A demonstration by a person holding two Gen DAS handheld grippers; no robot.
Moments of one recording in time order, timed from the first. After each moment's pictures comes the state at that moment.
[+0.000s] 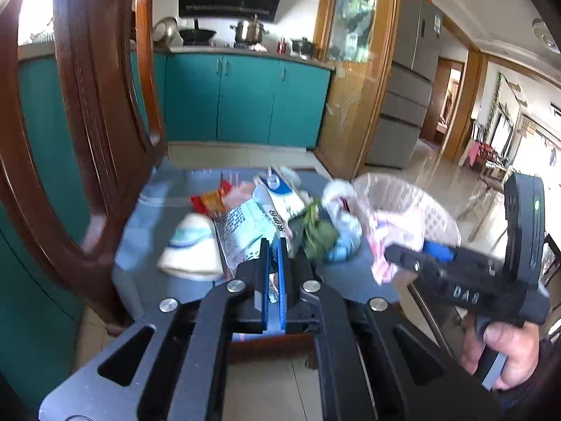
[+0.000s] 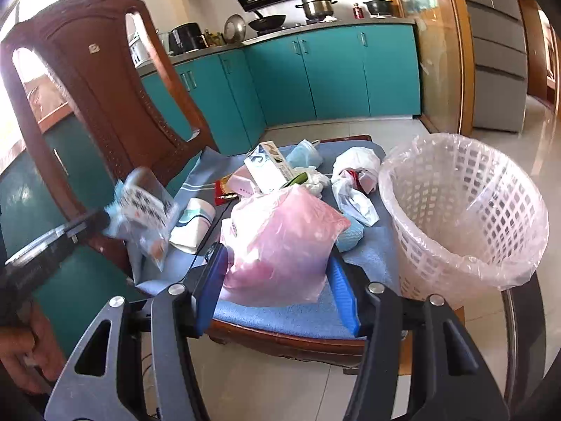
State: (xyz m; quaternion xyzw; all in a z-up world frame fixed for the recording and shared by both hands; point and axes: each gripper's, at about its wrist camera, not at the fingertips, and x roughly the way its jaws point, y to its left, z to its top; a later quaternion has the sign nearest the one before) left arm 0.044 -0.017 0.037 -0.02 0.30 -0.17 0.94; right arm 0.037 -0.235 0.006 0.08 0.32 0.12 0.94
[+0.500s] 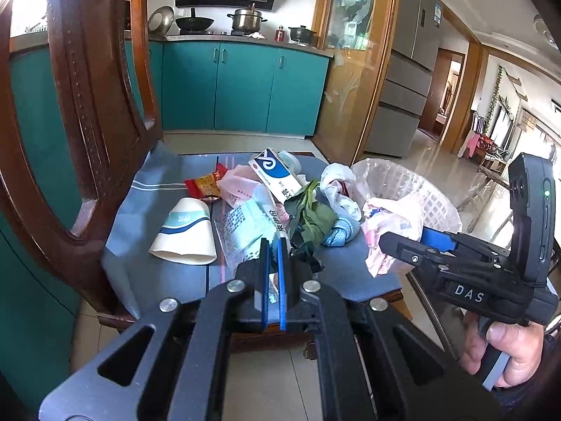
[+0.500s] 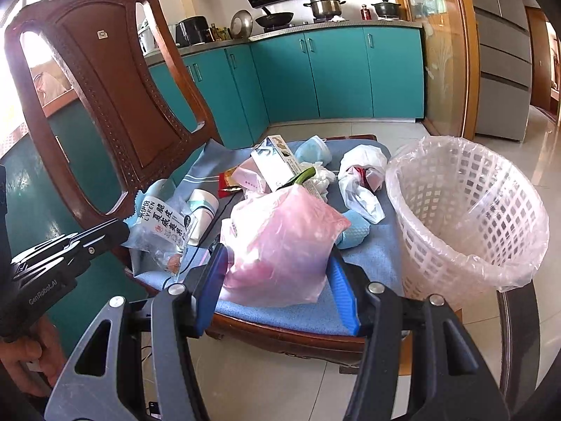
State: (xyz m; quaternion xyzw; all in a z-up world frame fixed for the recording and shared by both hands) left arm 0.042 -0.021 0.029 -0.02 0.31 -0.17 0.94; right arm 0.036 -0.227 0.004 0.06 0.32 0.12 0.94
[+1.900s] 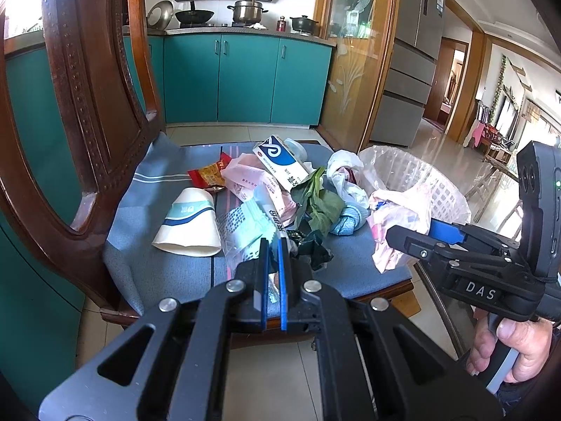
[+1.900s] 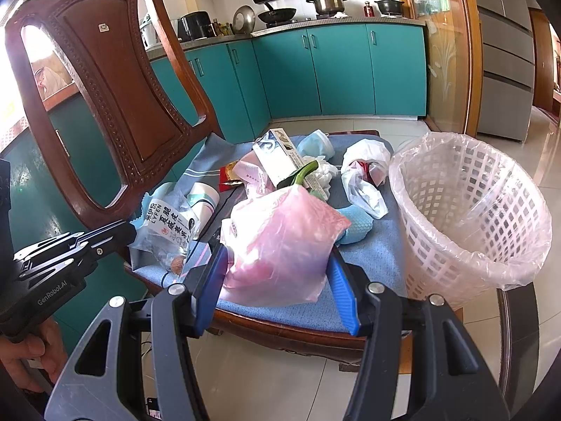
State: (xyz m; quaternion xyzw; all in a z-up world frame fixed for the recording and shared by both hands) left arm 0.044 -0.024 0.022 0.00 0.33 -0.16 0.93; right arm 0.035 -0.225 -0.003 0.06 0.33 0.12 0.93
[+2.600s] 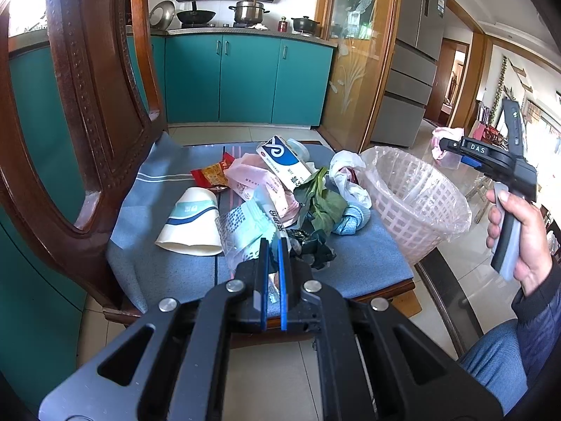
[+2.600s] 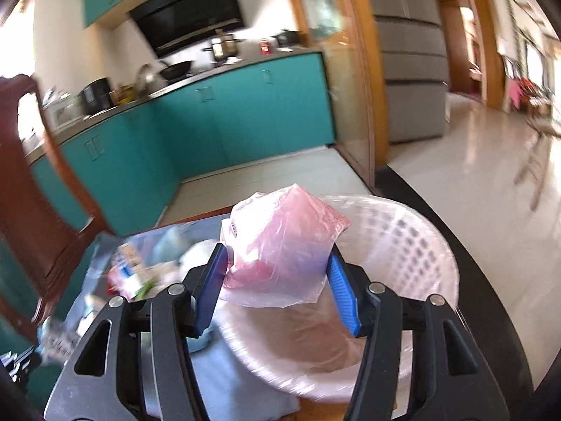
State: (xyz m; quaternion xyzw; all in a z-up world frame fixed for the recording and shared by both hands) left arm 0.043 -0.021 0.022 0.00 0.33 -0.16 0.93; right arm 0.098 -0.396 0.031 0.13 0.26 -0.07 0.95
